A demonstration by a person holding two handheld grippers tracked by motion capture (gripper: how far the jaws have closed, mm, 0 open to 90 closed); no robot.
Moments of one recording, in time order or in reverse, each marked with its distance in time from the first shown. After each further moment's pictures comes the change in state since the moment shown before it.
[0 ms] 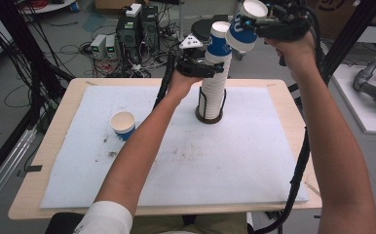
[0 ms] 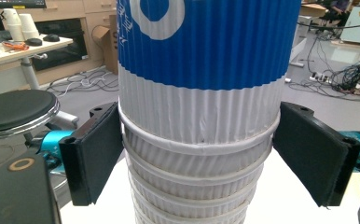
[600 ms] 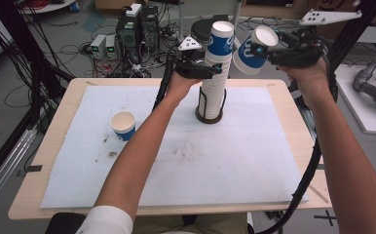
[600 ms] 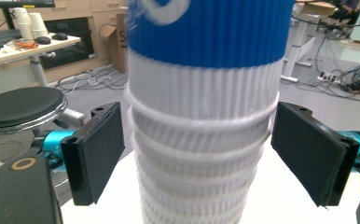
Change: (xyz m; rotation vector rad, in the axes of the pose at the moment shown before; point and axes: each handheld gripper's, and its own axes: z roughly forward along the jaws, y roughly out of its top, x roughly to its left) left arm -0.001 -0.005 -0.008 0.003 0.020 -0.004; right arm 0.014 -0.042 -0.037 0.037 0.042 0.025
